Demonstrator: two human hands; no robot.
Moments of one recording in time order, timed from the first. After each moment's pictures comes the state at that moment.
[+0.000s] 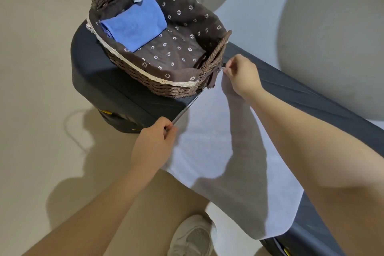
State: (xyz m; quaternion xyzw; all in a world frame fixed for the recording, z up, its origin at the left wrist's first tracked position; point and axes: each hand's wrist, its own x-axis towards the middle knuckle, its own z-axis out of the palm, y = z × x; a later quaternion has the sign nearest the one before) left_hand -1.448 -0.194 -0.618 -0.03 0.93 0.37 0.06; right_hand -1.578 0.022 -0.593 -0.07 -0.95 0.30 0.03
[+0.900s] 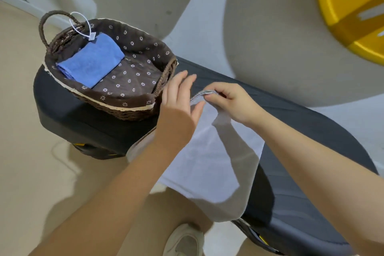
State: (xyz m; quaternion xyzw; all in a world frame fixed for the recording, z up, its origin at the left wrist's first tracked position) left_hand -1.489 -0.087 -0.534 0.24 0.87 0.42 -0.13; right_hand -1.488 0.069 -0.511 0.04 -0.87 0.49 -0.06
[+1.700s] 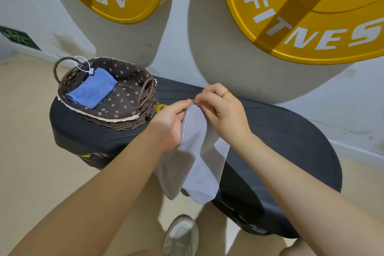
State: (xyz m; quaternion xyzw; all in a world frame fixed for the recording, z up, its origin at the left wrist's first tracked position) left_hand -1.426 -0.047 -0.444 -0.07 0.48 0.78 0.39; right_hand -1.383 0.081 -0.453 0.05 -0.90 0.34 0.28
